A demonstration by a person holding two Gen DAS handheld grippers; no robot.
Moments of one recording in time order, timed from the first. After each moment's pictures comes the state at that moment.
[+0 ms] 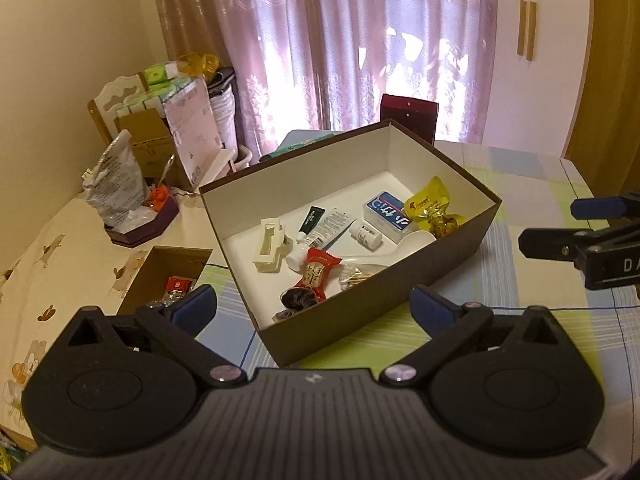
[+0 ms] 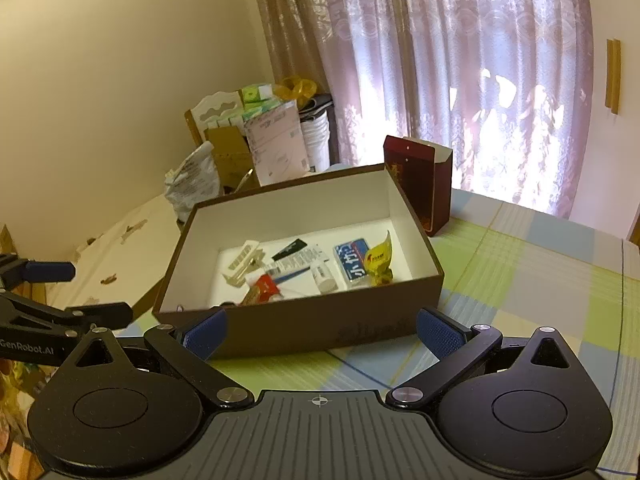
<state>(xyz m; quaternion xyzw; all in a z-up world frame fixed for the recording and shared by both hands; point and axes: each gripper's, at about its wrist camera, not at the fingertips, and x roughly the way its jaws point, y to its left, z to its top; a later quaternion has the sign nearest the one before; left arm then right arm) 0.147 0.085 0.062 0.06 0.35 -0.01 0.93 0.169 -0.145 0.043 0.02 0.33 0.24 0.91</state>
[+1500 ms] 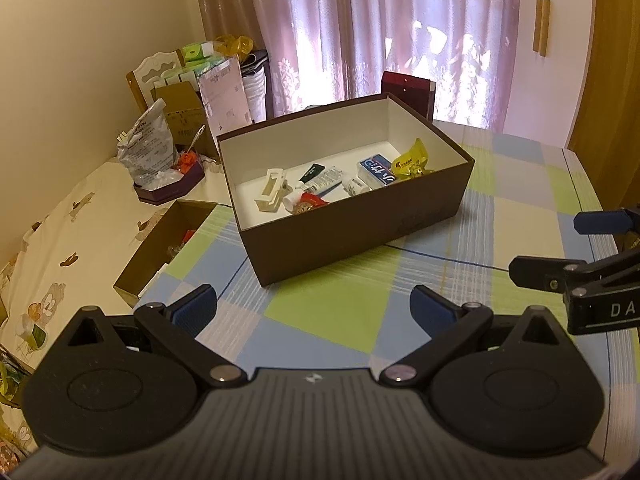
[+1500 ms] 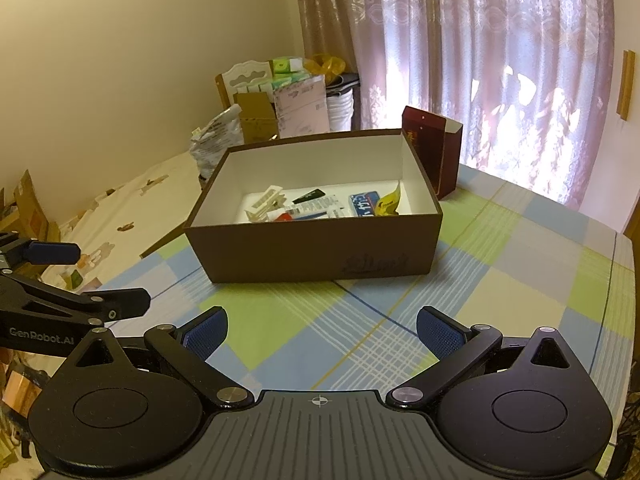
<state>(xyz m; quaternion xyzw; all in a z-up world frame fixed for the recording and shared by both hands) 0.054 0.034 0.049 0.03 0.37 0.05 0.93 0.095 -0.165 0.028 -0.03 0.35 0.27 0.90</state>
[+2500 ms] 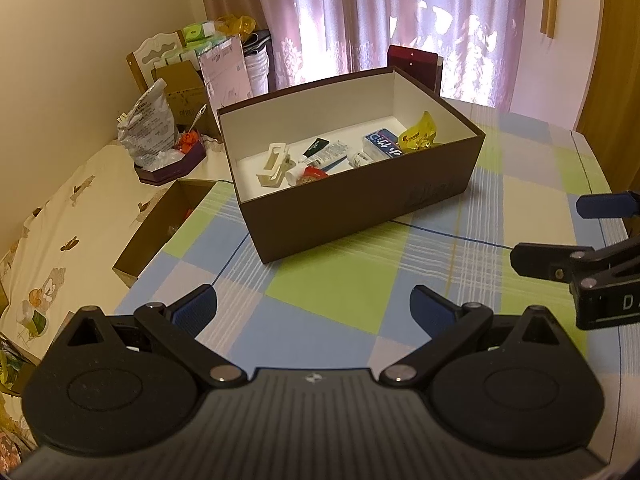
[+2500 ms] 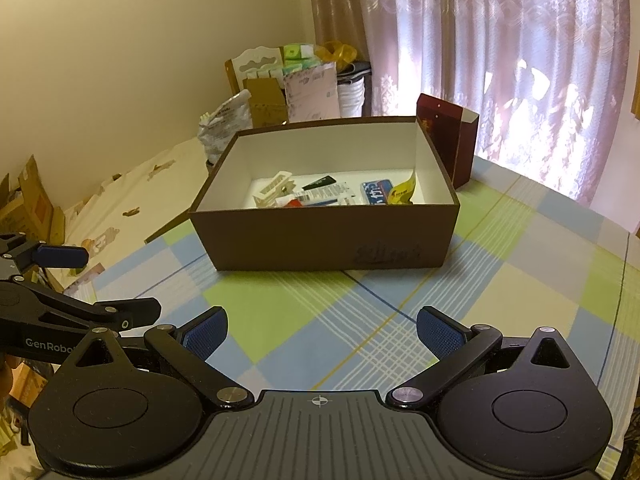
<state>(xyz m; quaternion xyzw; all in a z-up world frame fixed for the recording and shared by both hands) 0.061 0.039 0.028 0.03 0.40 0.05 0.91 0.103 -0.155 0.017 -0.04 0.36 0.28 0.89</state>
